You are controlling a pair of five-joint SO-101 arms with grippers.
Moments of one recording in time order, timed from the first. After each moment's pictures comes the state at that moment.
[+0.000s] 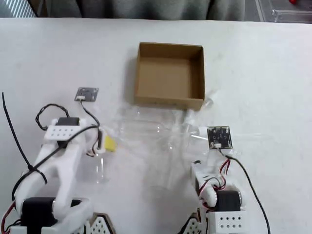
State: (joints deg) left arm -5.8 -17.4 53.3 56.7 0.5; right arm -4.7 -102.7 96.4 72.3 2.2
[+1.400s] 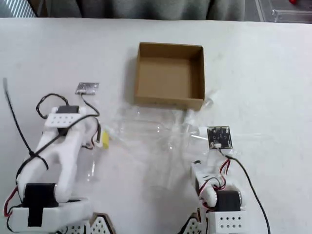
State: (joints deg) left arm -7.3 -8.7 41.8 66.5 0.0; right arm -4.7 -102.7 96.4 72.3 2.2
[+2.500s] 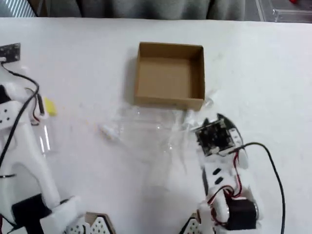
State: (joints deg) left arm -30.3 -14.7 9.1 86.7 -6.0; right arm -8.0 -96.3 67.0 58.9 28.0
